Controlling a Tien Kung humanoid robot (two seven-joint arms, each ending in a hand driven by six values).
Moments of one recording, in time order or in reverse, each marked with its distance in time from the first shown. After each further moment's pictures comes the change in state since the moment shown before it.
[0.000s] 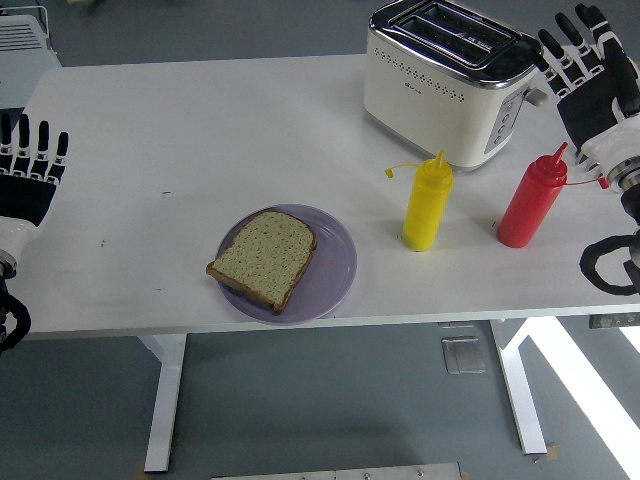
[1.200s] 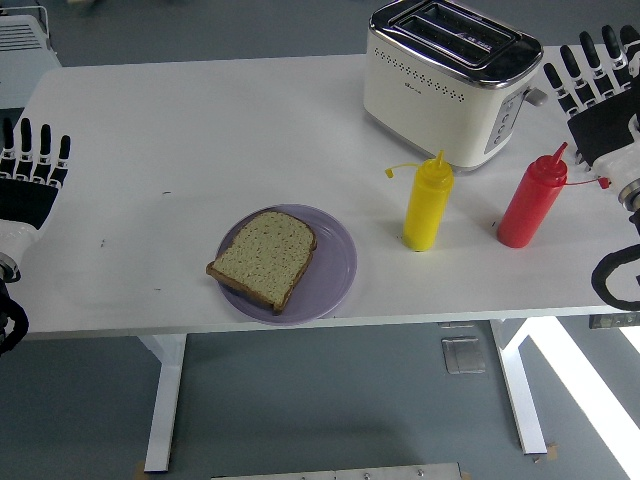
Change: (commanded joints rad) left arm 0.010 -0.005 -0.008 -0.008 -0.027 0.005 0.018; right arm -0.070 0.024 0.067 0.015 0.174 0.022 0.007
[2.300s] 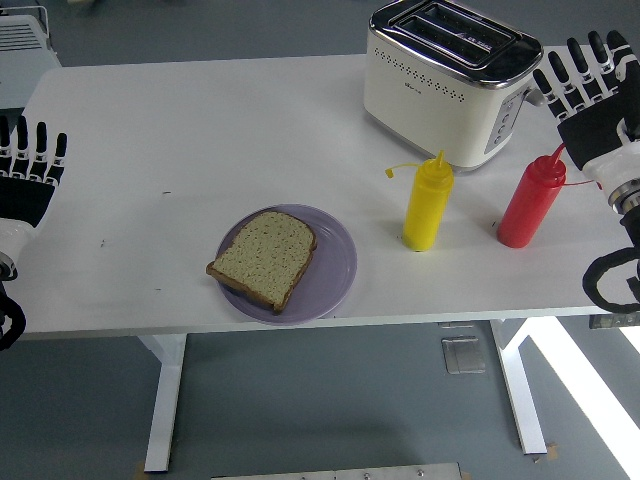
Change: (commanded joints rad) left arm -0.005 0.004 -0.007 0.003 0.001 0.001 -0.001; right arm 0.005 0.006 -0.030 -0.005 -0.014 -0.006 0.005
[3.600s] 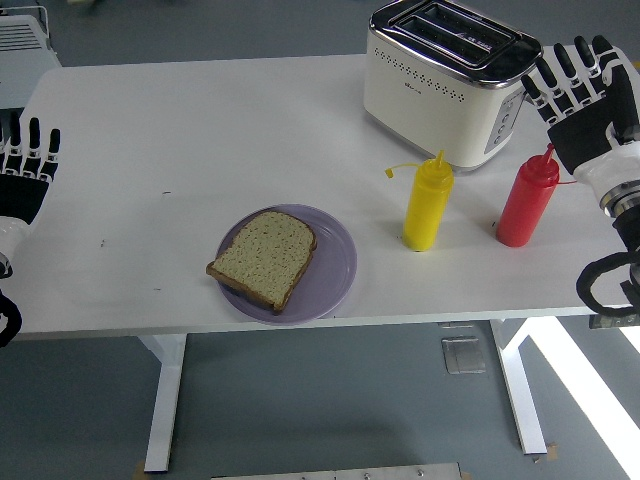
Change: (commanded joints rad) left arm 0.003 0.002 -0.010 -0.010 0.002 0.000 -0.004; right arm 0.003 -0.006 -0.030 0.008 -0.012 -0.005 0.000
